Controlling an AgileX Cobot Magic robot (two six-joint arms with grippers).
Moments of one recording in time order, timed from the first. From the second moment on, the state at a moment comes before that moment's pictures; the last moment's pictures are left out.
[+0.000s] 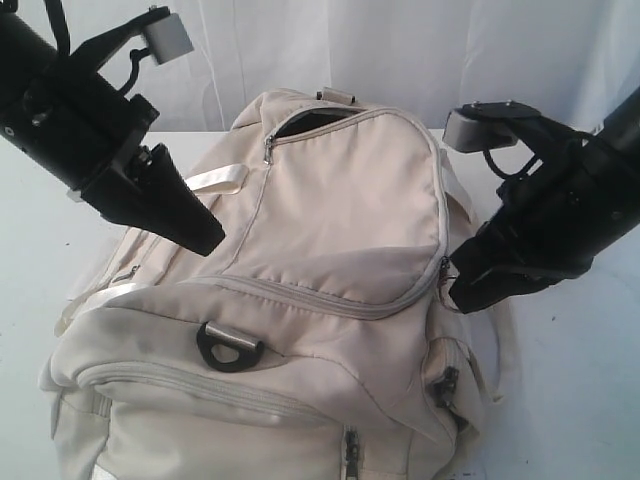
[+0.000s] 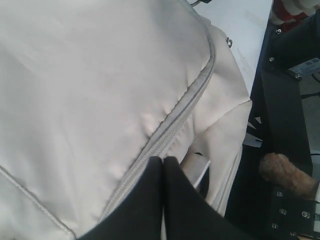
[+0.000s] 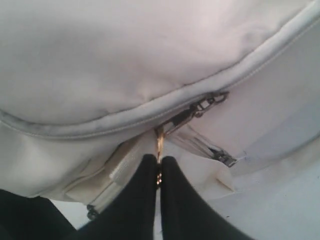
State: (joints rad) left arm -0.37 1.48 -1.30 -0.75 1.31 0.91; right arm 0.39 1.40 -1.04 0.49 1.13 -0.54
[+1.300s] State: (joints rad) left arm -0.37 1.48 -1.27 -0.75 1.30 0.91; right arm 0.51 1.29 -1.03 0.74 1.20 -0.84
